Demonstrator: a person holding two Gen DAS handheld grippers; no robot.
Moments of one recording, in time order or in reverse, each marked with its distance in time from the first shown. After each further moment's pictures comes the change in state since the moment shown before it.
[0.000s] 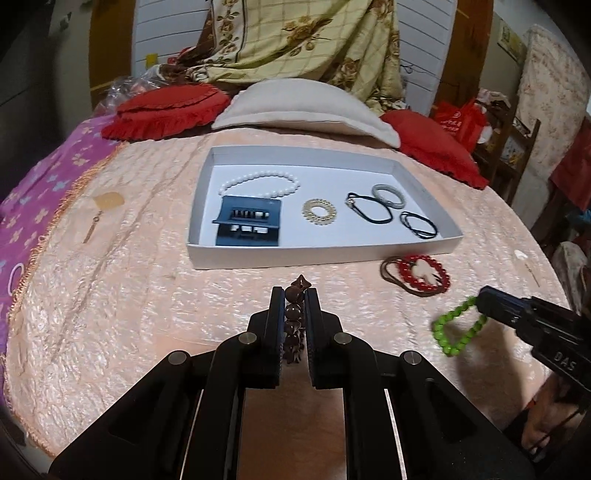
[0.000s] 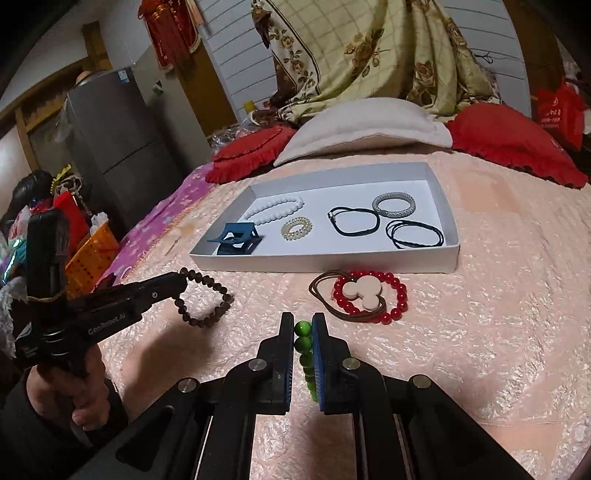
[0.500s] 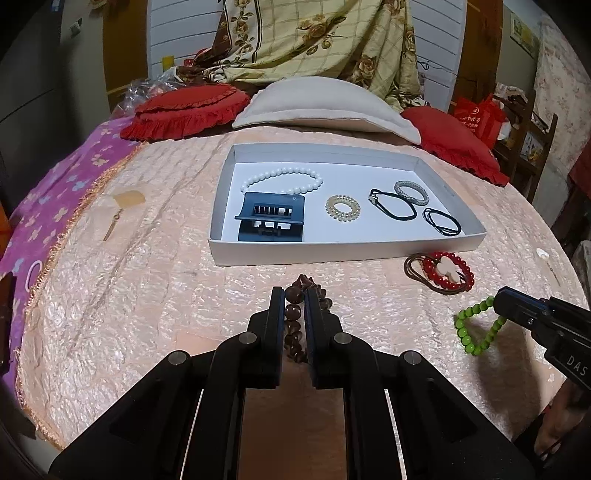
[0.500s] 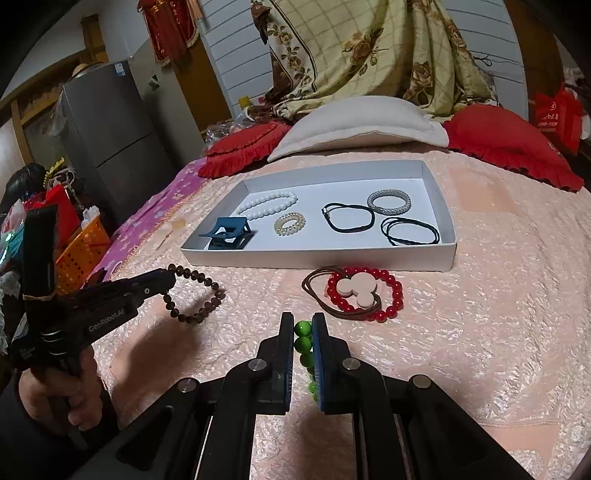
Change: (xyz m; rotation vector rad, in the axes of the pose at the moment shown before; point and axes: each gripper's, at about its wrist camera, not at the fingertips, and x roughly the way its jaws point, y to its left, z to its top) left arm 0.003 0.002 -0.005 0.003 0.000 0.083; right arm 0.007 0.002 -0.002 -0.015 0.018 -0.039
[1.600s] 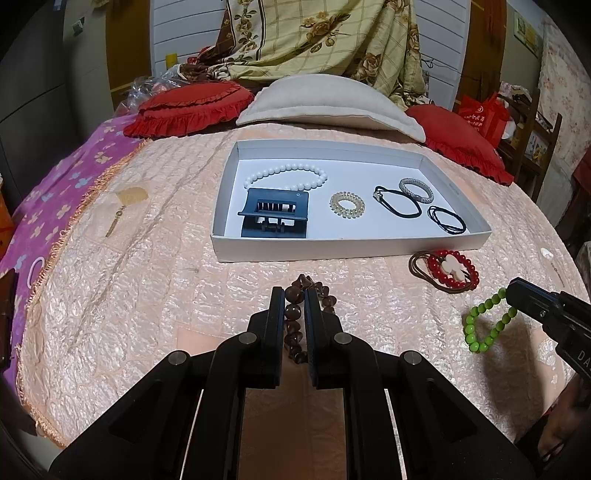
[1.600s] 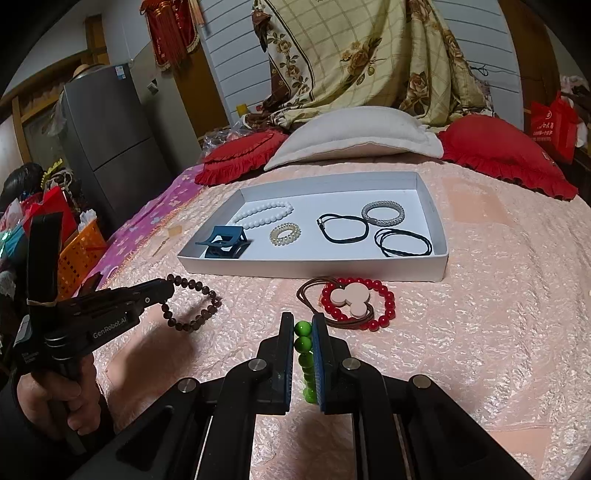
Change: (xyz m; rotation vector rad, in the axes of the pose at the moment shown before) left arm 0.002 -0.001 -0.002 -0.006 0.007 0.011; right arm -0.009 -0.001 0.003 -0.010 -0.036 -0.018
